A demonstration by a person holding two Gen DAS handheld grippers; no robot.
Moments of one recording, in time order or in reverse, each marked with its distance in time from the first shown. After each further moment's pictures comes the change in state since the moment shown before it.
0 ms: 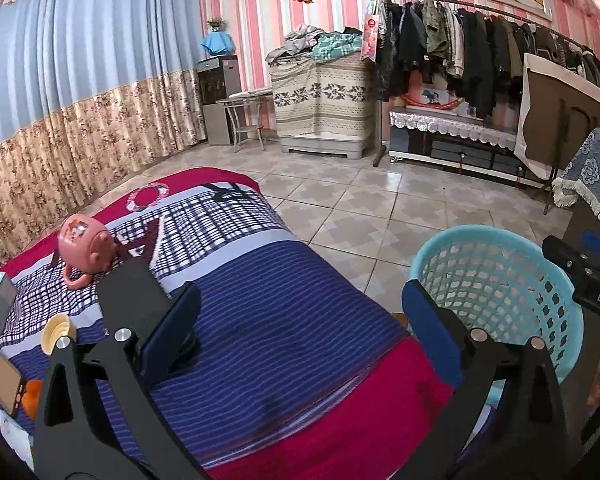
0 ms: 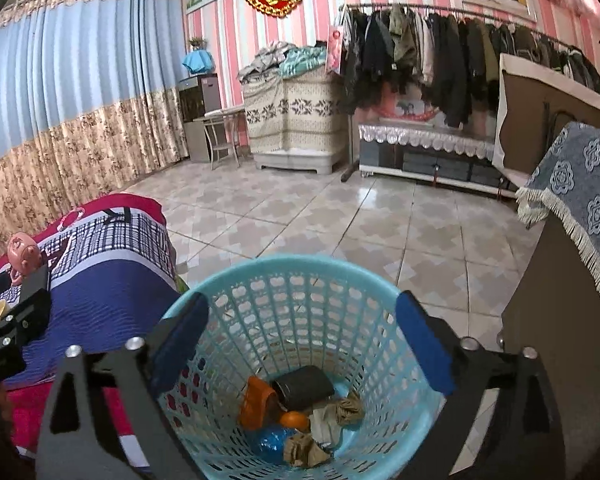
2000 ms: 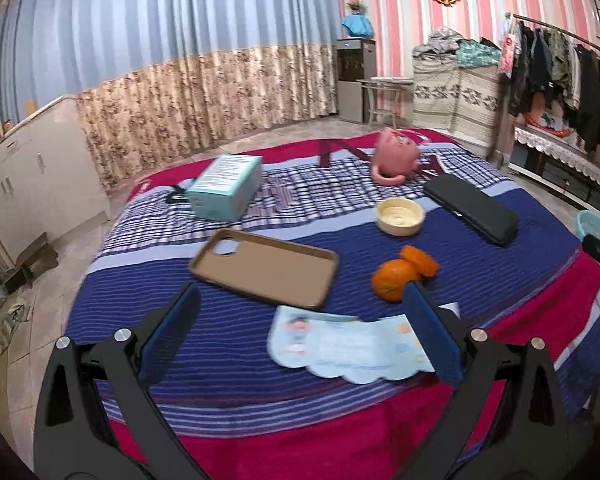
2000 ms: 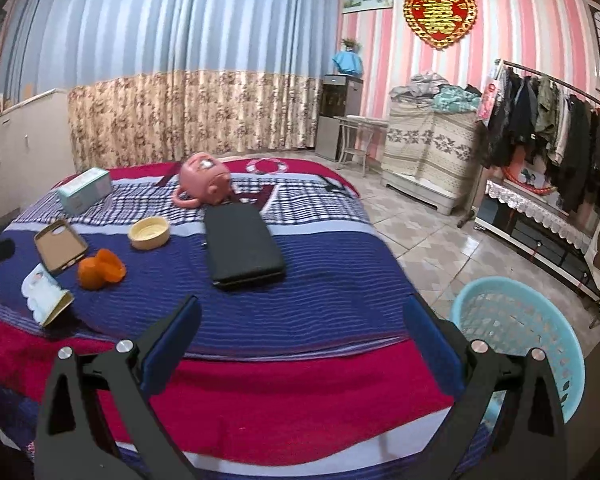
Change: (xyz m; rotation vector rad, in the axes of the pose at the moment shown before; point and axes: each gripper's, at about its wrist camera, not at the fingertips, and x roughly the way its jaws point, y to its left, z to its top) left arm -0.162 0.296 -0.134 -0.223 0.060 0.362; right arm -0.090 0.238 -0.073 -0.372 -0.035 0.329
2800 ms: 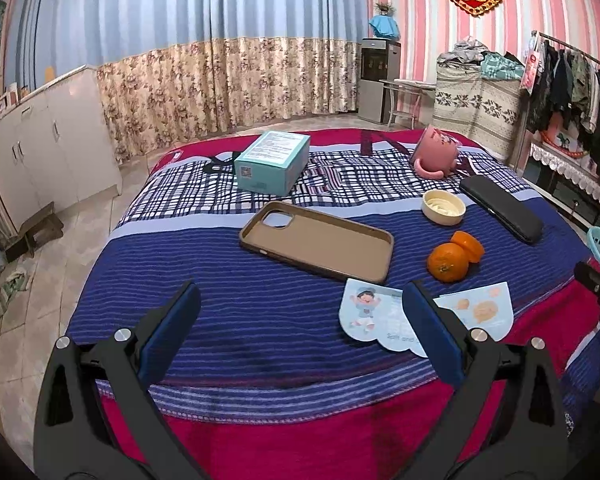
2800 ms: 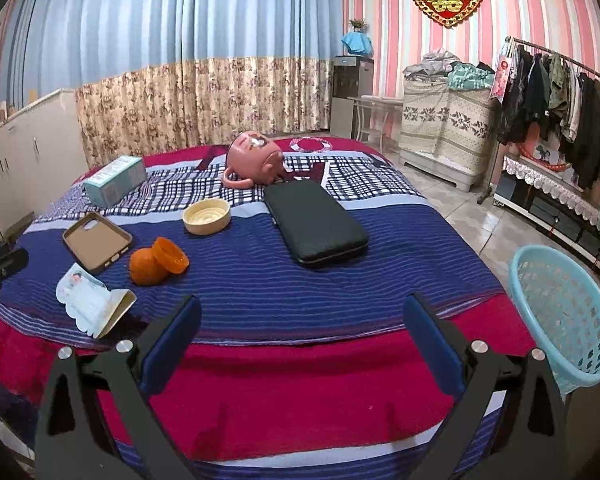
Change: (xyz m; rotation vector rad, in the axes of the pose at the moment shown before) left arm 0.002 0.049 -0.020 -0.099 0.025 0.011; right arm 0.004 0.067 -0.007 0.051 0.068 0.047
